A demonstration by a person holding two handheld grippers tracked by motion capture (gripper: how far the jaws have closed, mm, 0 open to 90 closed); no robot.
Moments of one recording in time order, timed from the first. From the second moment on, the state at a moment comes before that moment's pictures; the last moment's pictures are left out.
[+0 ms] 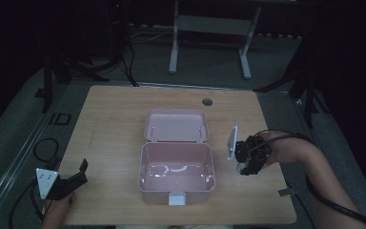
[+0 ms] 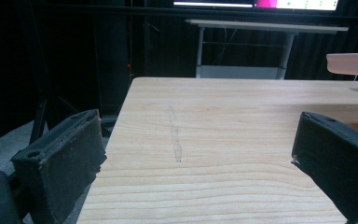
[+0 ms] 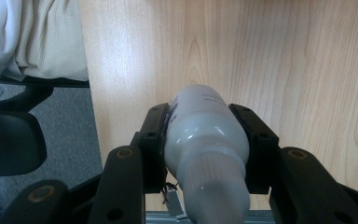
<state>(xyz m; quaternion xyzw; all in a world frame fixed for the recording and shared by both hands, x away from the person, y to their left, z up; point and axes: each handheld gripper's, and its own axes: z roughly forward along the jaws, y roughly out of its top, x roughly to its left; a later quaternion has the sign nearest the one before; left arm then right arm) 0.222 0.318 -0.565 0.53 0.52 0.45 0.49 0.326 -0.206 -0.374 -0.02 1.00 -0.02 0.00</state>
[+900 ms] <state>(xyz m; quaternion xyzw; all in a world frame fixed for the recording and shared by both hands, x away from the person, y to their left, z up) 0.221 0.318 -0.566 0.53 0.52 0.45 0.49 0.327 -0.146 -0.353 -0.05 1.00 -0.01 0.02</state>
